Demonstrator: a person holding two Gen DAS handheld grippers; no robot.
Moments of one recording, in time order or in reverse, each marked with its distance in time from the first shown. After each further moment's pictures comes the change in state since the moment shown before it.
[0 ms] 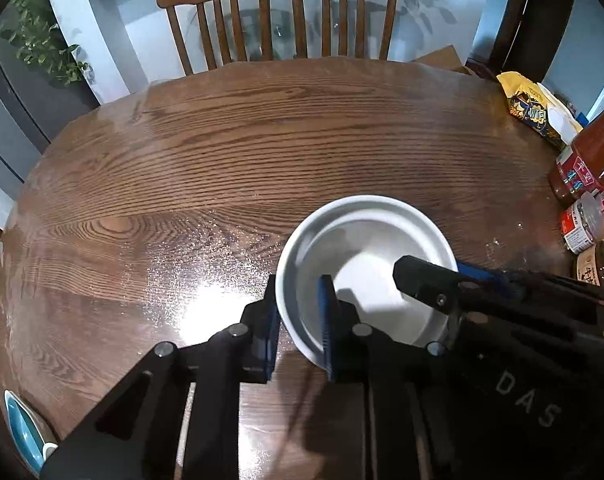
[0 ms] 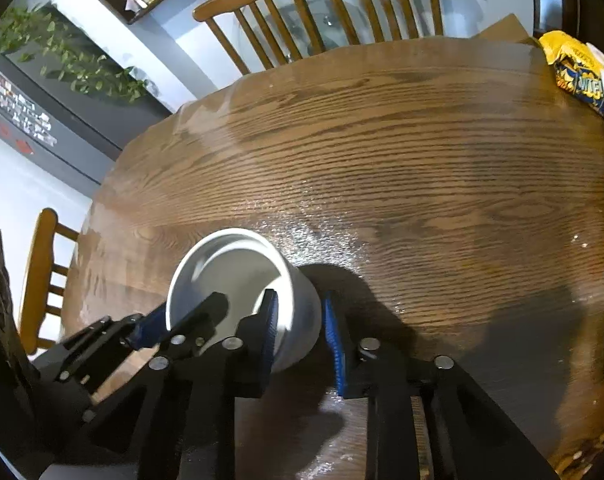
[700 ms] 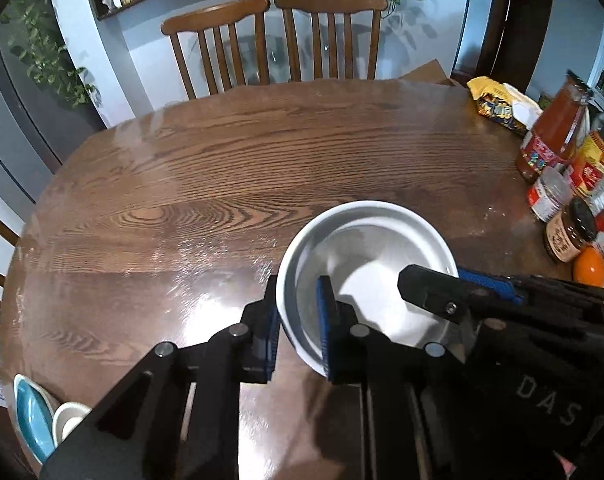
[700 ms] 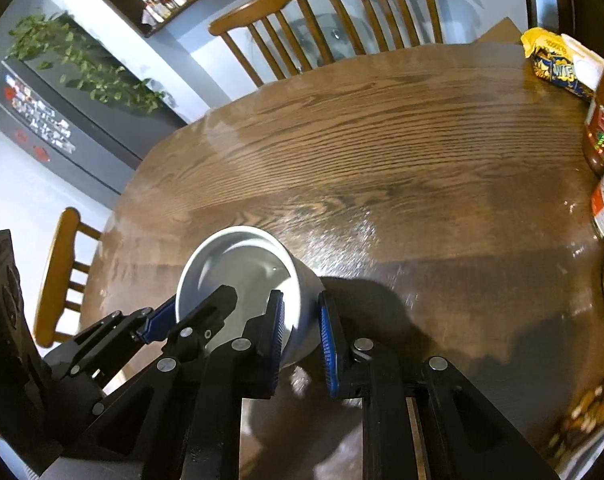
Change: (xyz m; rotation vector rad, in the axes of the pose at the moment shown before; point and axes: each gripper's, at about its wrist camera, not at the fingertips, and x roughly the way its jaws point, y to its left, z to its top) left arm -0.060 0.000 -0.044 0.046 -0.104 0.005; right arm -0.048 0.016 -0.047 0.000 -0.073 0.043
